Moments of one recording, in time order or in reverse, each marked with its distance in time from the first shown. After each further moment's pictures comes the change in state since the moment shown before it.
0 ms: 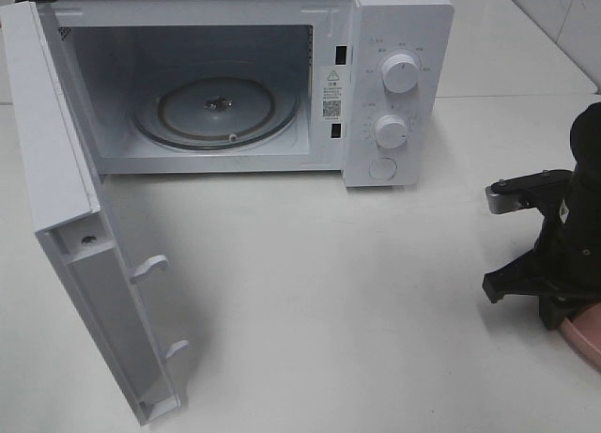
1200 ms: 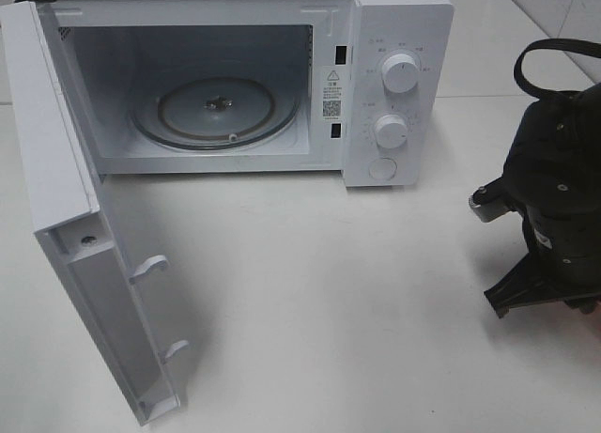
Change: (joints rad) left arm 0.000 0.000 0.000 0.000 0.000 0.000; right arm 0.276 -0.022 0.000 -0.456 0.271 0.538
